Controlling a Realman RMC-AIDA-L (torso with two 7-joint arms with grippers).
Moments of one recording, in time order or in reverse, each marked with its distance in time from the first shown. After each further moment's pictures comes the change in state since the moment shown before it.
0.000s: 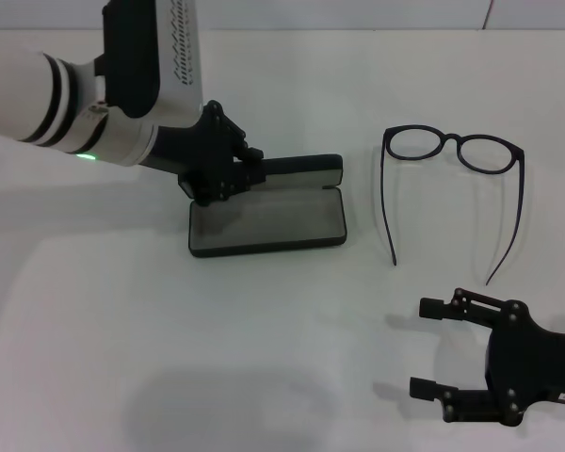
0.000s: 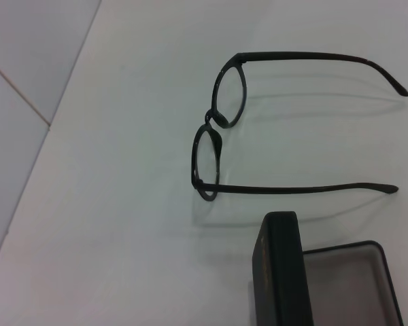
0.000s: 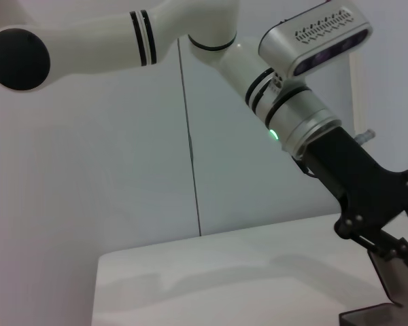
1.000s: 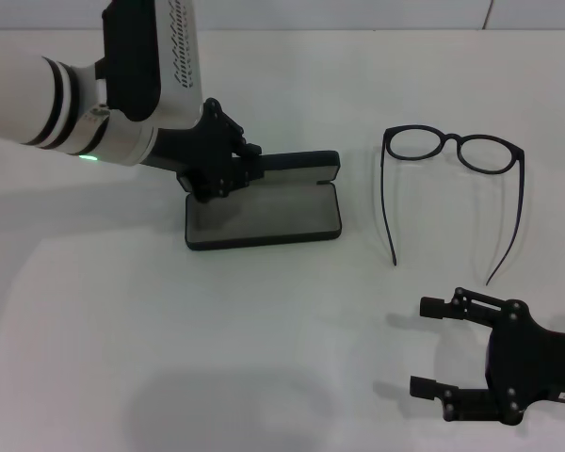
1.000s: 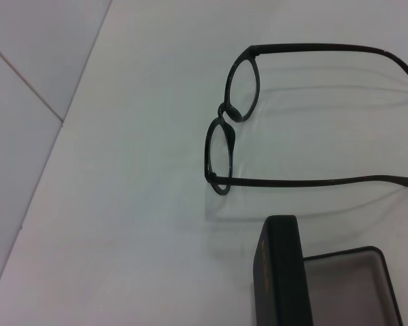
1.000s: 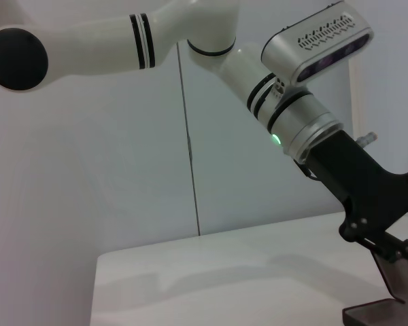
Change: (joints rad) left arm 0.003 -0.002 0.002 -0.028 -0.009 -0.049 0.025; right arm 0.000 0.000 0.002 0.000 -0.001 0.002 0.001
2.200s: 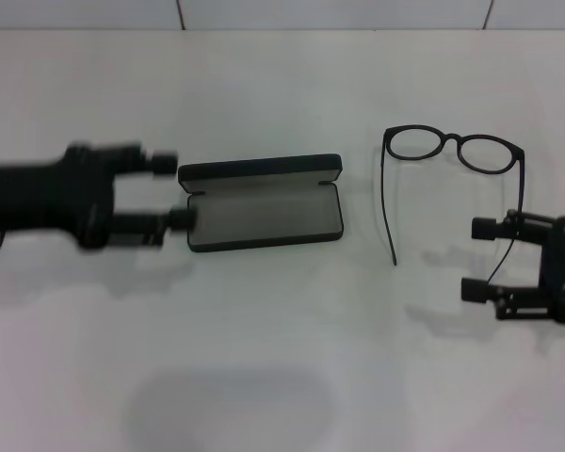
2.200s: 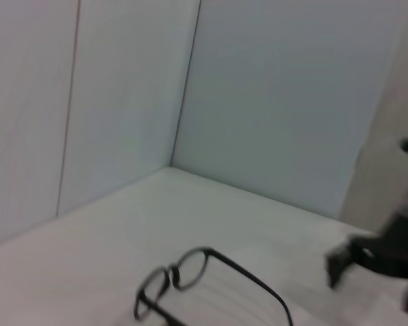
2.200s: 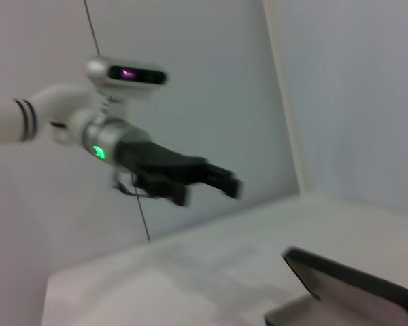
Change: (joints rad) left arm 0.158 0.067 -0.575 -0.208 -0.410 0.605 -0.057; right arm 0.026 -0.069 0.105 -0.206 -0.059 0.016 0.388
